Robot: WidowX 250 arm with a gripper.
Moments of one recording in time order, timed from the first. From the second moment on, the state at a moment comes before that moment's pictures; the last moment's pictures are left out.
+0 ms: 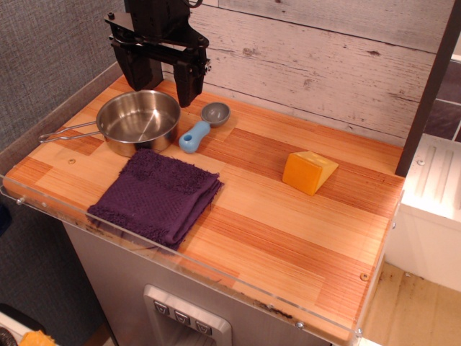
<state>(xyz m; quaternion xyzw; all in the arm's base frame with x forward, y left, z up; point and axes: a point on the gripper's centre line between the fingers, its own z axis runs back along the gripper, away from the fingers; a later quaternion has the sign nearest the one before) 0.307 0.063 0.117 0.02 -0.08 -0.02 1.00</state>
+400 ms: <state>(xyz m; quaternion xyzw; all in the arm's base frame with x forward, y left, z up) 0.304 0.062 0.107 0.02 -0.06 -0.02 1.00</state>
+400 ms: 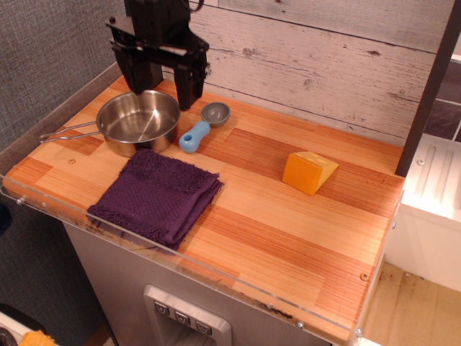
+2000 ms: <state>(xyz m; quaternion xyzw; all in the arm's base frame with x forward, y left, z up) 0.254 0.053 0.031 0.04 -0.03 -0.02 1.00</state>
